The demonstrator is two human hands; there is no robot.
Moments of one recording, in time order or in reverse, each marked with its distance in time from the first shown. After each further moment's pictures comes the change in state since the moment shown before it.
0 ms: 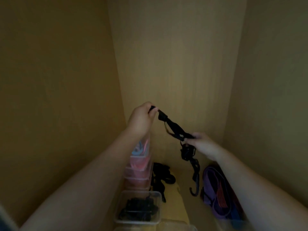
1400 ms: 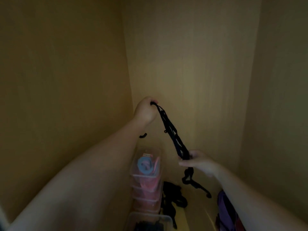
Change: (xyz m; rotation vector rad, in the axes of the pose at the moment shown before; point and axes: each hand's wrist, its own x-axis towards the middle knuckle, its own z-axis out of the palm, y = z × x) left_hand 0.083 0.001 -0.035 -0.083 0.036 -0.211; right_hand 0.028 -0.021 0.030 0.155 -0.225 -0.058
